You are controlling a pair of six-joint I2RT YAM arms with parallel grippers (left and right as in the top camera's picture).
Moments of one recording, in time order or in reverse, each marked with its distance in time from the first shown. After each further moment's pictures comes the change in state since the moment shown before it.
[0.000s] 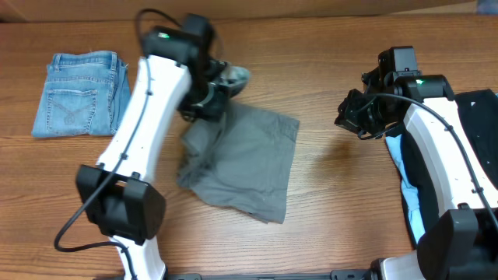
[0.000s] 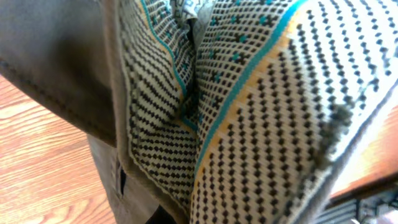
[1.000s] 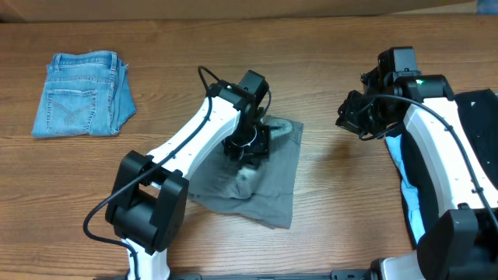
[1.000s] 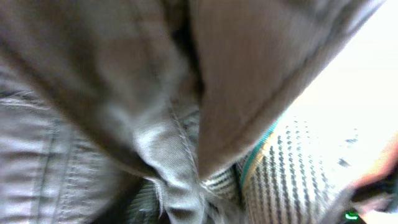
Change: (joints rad) left arm -0.187 0.000 -0.433 0.396 0.188 -0.397; right arm 0.000 0.000 0.000 -0.007 0.019 -0.037
